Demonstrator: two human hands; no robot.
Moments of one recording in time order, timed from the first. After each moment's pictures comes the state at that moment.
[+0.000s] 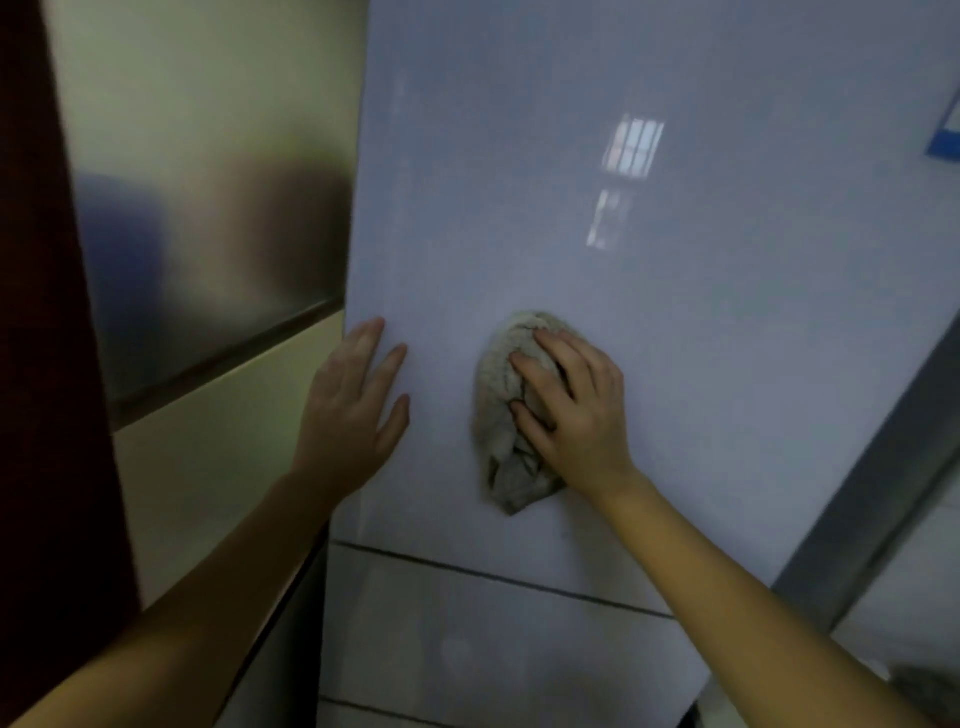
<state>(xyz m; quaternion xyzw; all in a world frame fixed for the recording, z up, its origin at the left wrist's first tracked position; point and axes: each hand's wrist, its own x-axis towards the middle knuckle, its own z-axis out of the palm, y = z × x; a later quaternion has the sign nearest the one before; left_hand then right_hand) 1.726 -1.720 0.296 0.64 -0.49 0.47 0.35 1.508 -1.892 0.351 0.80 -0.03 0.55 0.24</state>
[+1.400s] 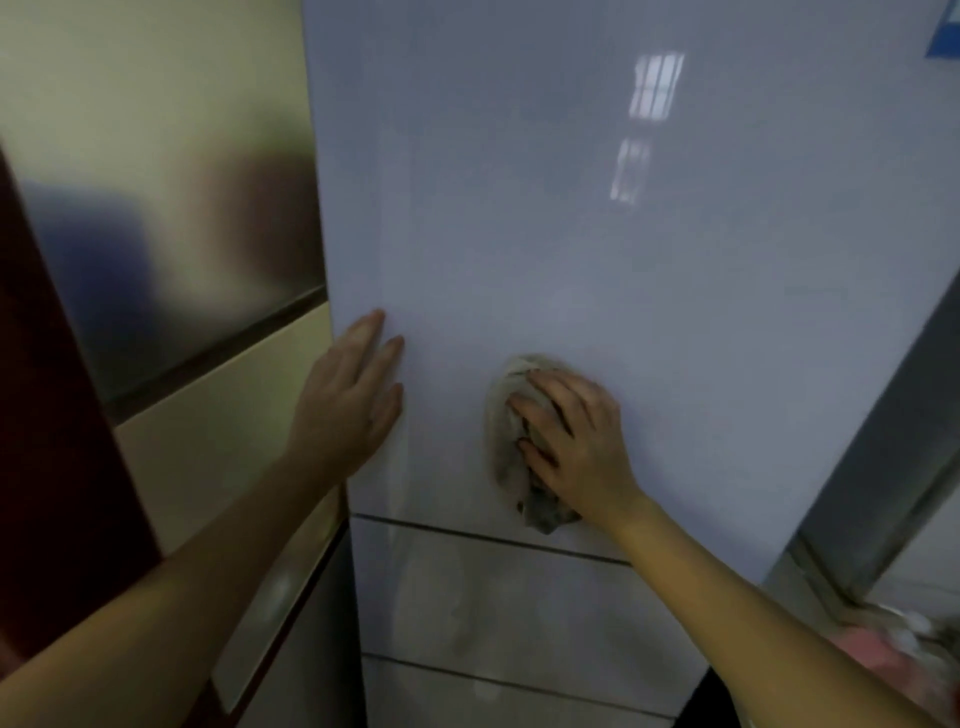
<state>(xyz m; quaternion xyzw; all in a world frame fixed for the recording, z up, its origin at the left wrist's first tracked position) 1.722 -1.705 0.301 0.65 -0.54 0.45 0.28 1.483 -1.900 0.284 0.84 -0.02 0.51 0.21</state>
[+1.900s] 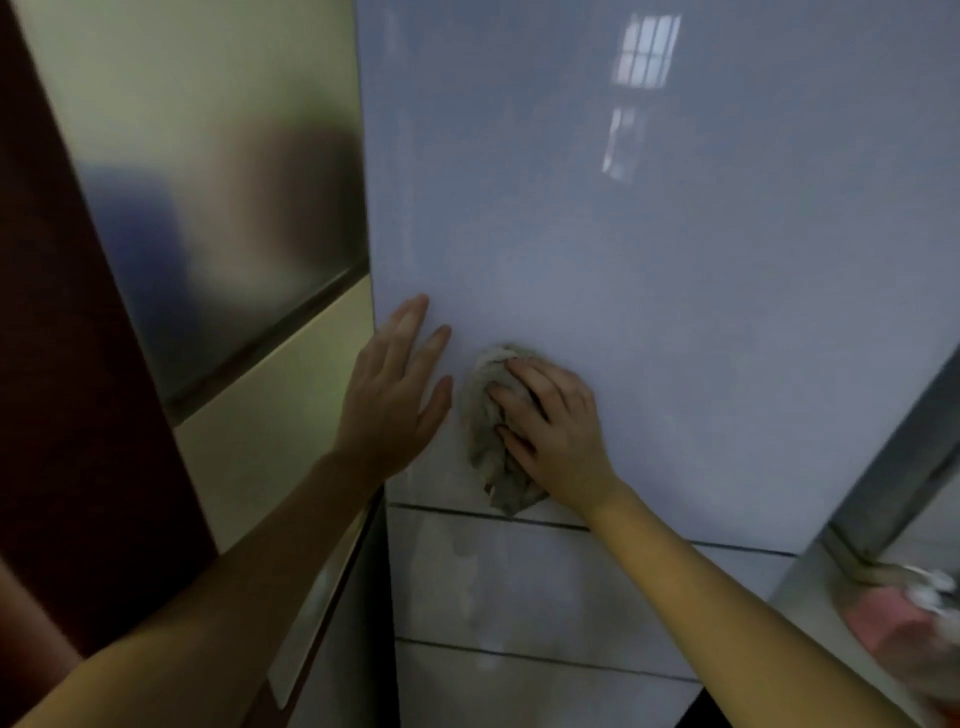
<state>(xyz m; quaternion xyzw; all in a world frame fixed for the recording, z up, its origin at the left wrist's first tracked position) 1.725 -1.707 0.295 0.65 -0.57 0.40 0.31 1.547 -1.859 0.264 0.82 -0.04 0.53 0.20</state>
